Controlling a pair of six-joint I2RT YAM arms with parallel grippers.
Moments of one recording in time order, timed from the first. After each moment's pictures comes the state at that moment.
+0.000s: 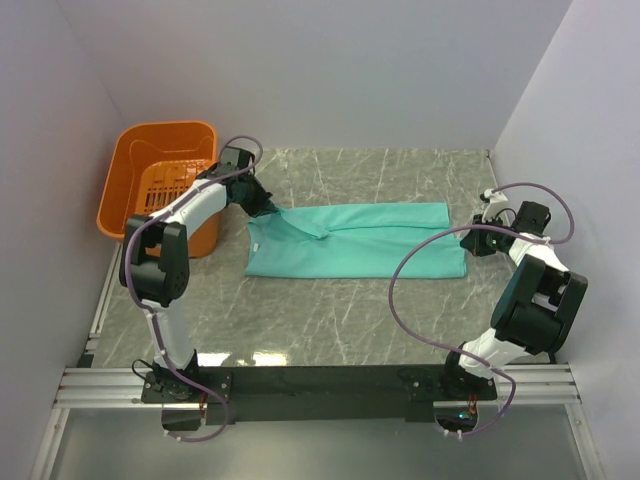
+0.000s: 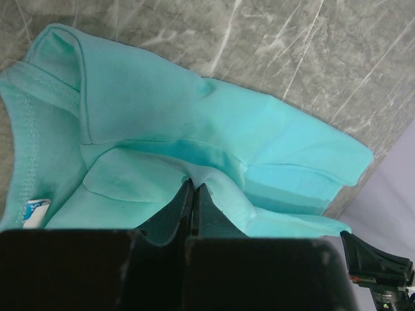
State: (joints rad) left arm -0.26 1.91 1.47 -0.49 0.21 -0.96; right arm -0.49 1.56 0.91 -0.31 -0.69 -0.50
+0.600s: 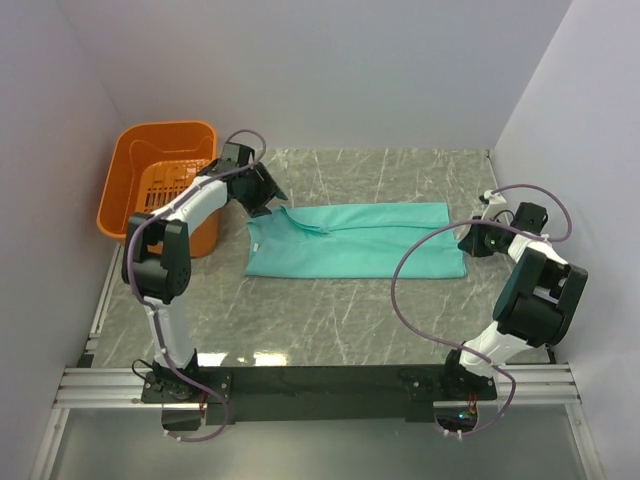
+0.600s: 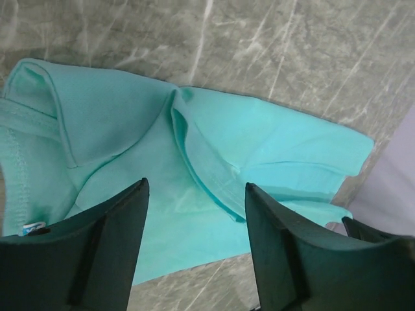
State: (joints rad) left arm -0.25 1.96 1.53 -0.49 0.24 -0.90; right arm -0.49 1.61 0.91 -0.29 -0.69 -0.47
